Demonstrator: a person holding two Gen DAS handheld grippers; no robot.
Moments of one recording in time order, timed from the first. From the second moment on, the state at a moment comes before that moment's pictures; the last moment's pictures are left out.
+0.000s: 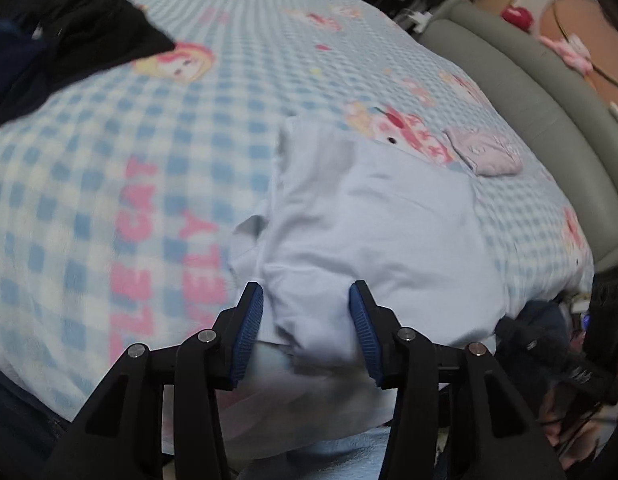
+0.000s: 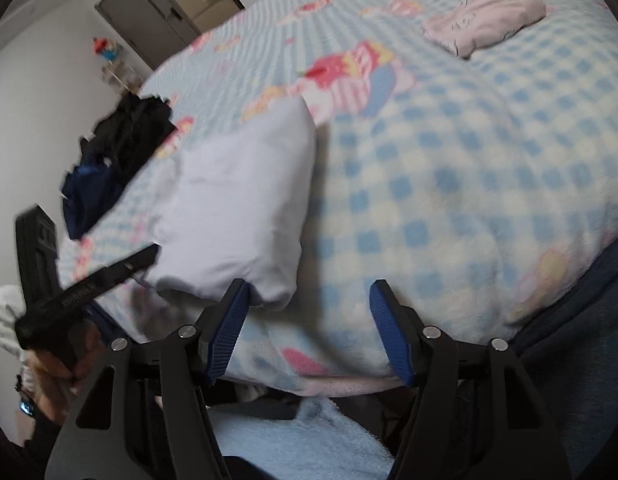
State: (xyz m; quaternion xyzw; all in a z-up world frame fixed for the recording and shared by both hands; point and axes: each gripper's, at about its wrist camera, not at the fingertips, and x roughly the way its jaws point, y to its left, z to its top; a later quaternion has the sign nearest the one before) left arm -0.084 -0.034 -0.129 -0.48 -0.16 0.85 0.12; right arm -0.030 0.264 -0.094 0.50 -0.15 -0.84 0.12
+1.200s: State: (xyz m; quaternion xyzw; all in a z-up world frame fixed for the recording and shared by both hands) left arm -0.194 0.086 -0.083 -0.48 -0.26 0.78 0.30; right arm -0.166 0.356 -0.026 0.42 -0.22 -0.86 0.20
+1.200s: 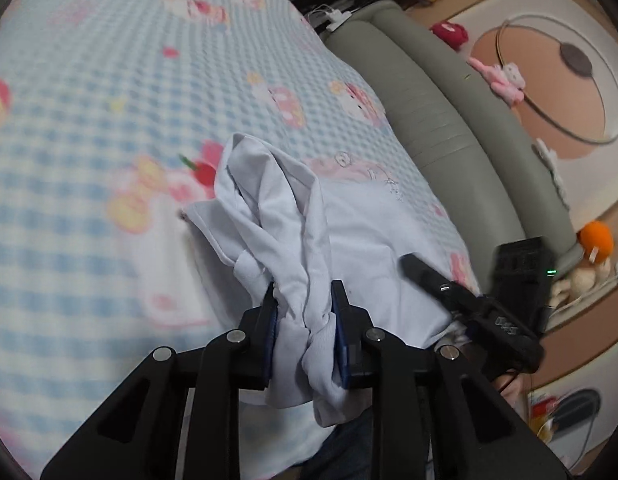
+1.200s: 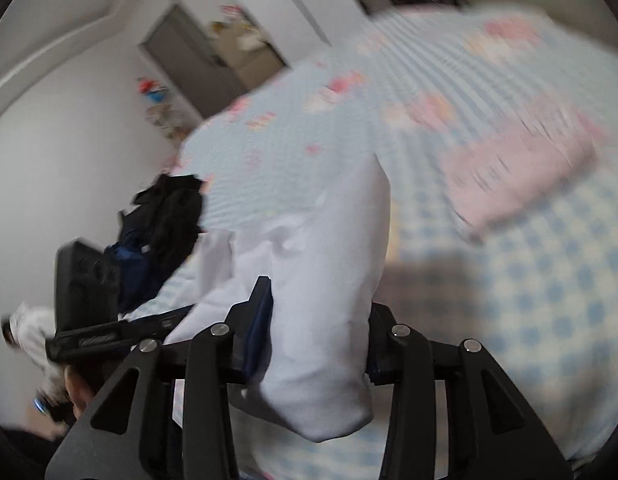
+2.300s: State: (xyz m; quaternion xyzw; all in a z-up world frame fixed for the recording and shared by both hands) left arm -0.378 0.307 -0.135 -0.51 -0.30 0.72 0.36; right arm -0.292 0.548 -0.039 0.40 -0.17 -0.90 0.00
